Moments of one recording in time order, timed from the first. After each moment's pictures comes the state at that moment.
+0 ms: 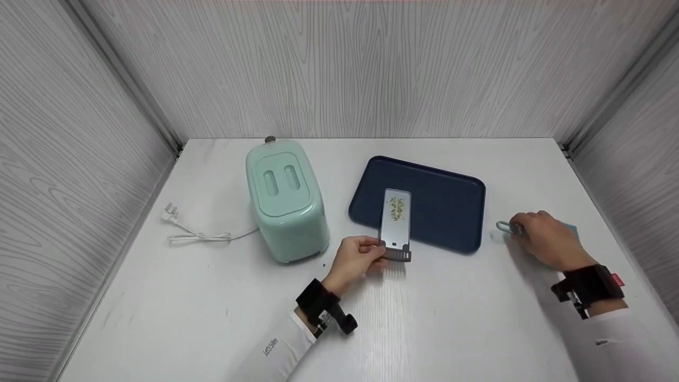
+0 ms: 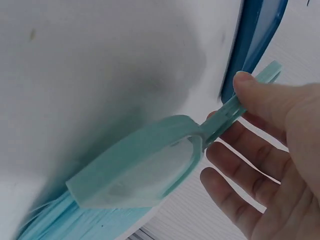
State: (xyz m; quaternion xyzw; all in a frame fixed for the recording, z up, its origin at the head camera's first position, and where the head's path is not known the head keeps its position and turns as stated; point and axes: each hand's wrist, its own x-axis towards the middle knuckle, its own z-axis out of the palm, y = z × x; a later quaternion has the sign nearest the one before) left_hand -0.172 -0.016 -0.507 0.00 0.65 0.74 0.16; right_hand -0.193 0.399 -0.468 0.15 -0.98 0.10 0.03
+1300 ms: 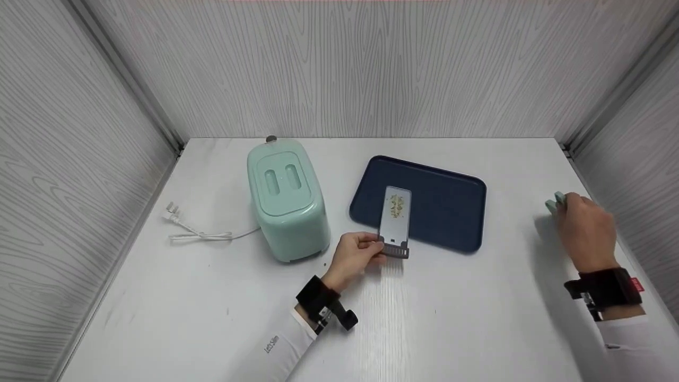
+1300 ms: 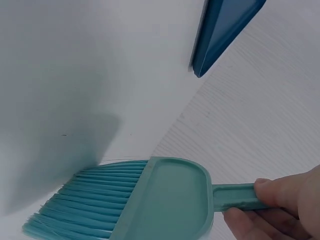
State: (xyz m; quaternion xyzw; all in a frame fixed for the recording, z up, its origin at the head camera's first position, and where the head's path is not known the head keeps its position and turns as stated) left_hand -0.177 -0.020 -0.503 0.01 0.66 0.74 0.15; right_hand -0.181 0.405 -0.438 0.03 -0.94 0.12 0.30
